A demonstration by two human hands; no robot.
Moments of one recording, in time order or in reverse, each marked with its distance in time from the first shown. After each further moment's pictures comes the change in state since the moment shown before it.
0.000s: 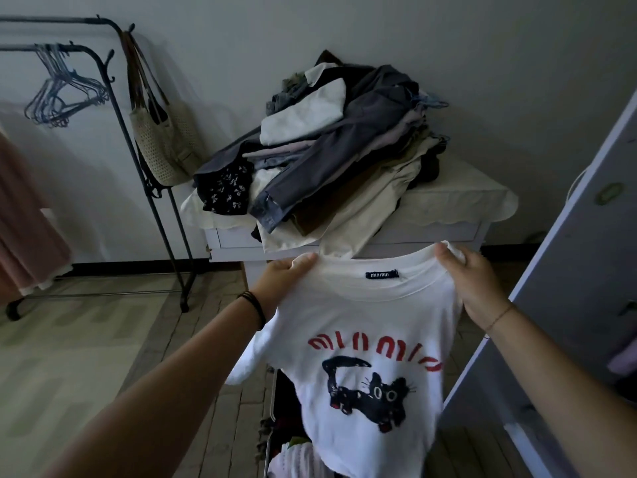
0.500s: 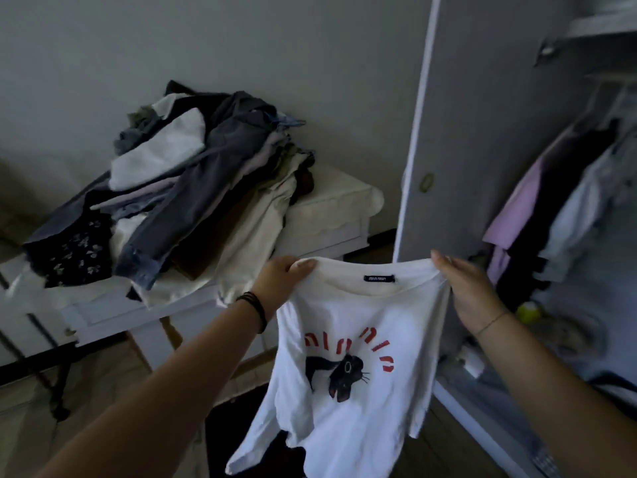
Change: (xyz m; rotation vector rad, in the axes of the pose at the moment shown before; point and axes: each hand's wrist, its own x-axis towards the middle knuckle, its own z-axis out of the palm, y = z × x) left_hand 0.046 0.057 0.166 0.338 -0.311 0.270; right_hand -0.034 0.012 -0.155 0.205 0.431 0.010
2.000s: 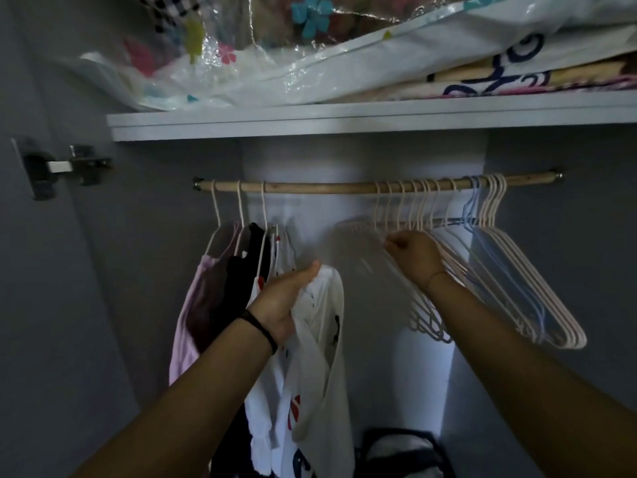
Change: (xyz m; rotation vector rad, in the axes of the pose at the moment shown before) left_hand 0.307 0.383 0.610 -0.720 -1.155 -0.122; right_hand 0.317 -0.172 -0.538 -1.078 0.939 -0.164
